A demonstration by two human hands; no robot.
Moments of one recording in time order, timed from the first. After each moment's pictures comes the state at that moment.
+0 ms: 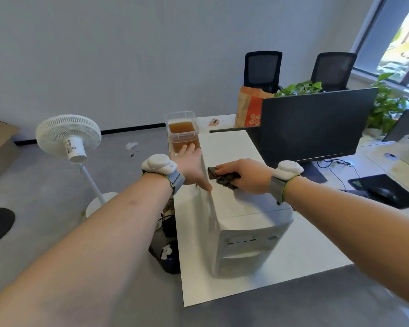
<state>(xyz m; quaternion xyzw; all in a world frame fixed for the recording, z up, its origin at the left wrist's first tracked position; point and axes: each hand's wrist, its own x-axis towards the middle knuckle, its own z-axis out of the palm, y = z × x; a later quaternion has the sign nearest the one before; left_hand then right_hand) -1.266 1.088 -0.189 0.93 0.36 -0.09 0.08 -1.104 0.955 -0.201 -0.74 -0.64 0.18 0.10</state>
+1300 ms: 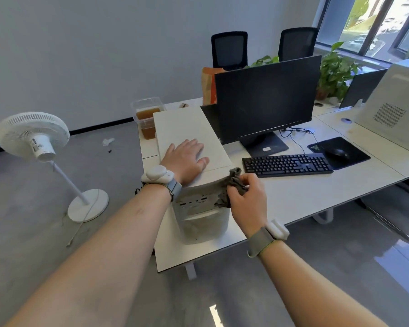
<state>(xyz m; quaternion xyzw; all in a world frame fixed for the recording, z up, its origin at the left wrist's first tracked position) -1.219 0.963 -0.245 0.96 0.27 0.05 0.08 -1.152 0.762 -0.299 -0.79 -0.25 0.07 0.56</state>
